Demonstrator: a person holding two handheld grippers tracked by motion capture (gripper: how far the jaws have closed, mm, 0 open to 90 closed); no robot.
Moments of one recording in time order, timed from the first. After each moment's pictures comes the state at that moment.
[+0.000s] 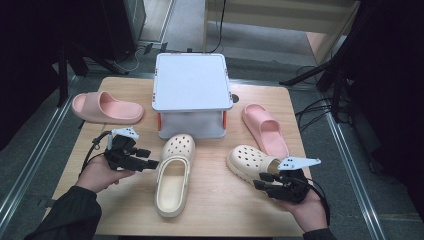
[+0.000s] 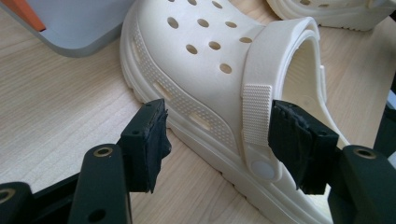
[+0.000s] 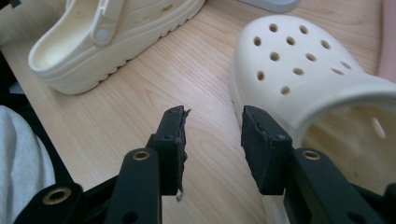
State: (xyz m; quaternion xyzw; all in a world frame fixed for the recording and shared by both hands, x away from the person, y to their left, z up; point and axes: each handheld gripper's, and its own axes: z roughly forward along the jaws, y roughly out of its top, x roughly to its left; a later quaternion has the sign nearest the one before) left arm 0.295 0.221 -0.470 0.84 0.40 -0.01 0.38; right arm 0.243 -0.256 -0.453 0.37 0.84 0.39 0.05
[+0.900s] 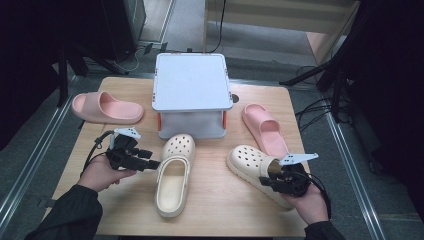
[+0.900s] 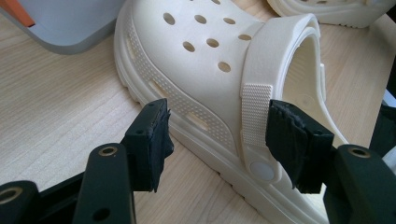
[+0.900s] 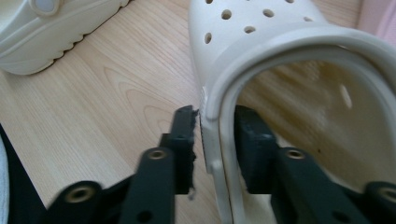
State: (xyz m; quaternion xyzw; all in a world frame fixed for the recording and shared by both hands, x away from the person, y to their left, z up) left arm 0.298 0.219 -0.473 0.84 0.39 -0.03 0.37; right arm 0.270 -0.272 -0.478 0.39 0.85 0.35 0.03
